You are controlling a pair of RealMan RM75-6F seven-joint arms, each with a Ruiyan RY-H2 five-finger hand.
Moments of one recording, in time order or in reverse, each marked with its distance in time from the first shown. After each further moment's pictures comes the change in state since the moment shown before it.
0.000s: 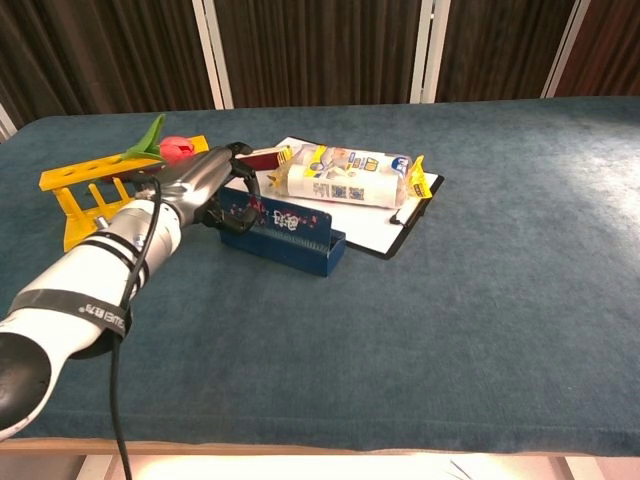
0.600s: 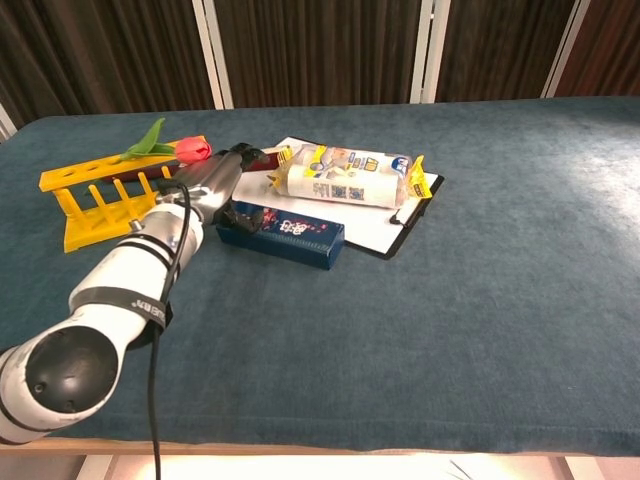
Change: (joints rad) left arm -0.079 -0.132 -0.047 0.247 -0.017 -0.013 -0.033; right arm -0.019 0.024 -0.002 0.019 -0.011 0.036 0.087
